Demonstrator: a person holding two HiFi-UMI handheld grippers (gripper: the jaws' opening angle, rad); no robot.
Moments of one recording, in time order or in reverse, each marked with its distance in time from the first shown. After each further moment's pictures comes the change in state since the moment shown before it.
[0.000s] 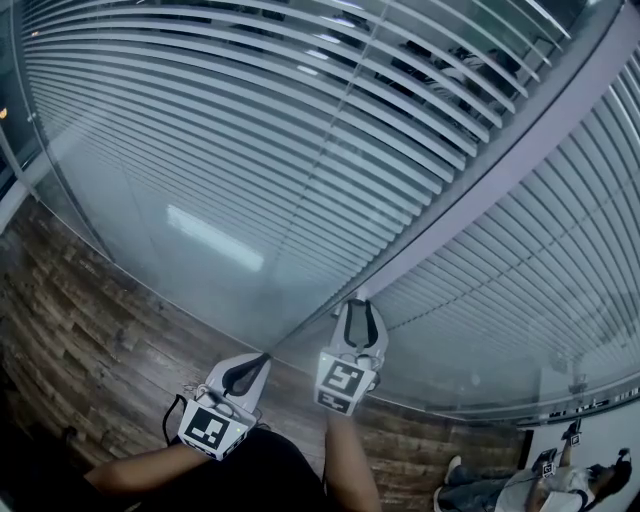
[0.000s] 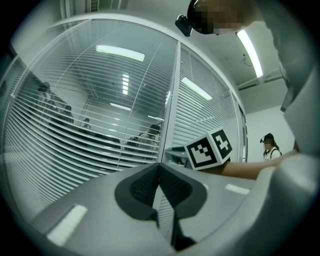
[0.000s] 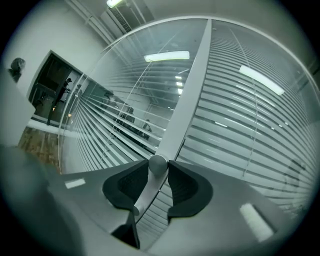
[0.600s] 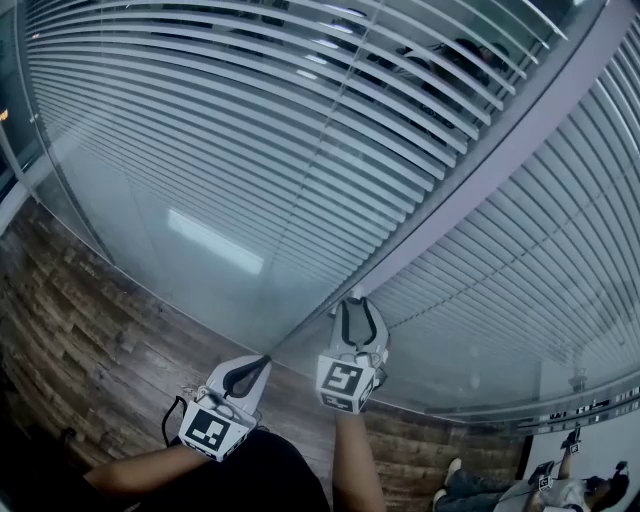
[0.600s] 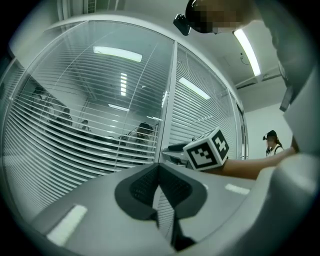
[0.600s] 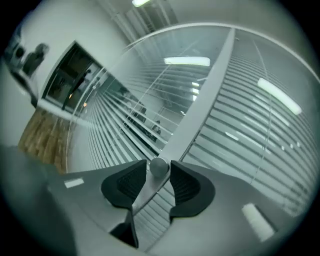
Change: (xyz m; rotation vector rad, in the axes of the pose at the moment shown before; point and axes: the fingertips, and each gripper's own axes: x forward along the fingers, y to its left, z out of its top) left arm 0.012 -0.014 0.005 0.020 0.007 -0.002; right arm 0.007 -0.007 0.004 -0.164 -0.022 0.098
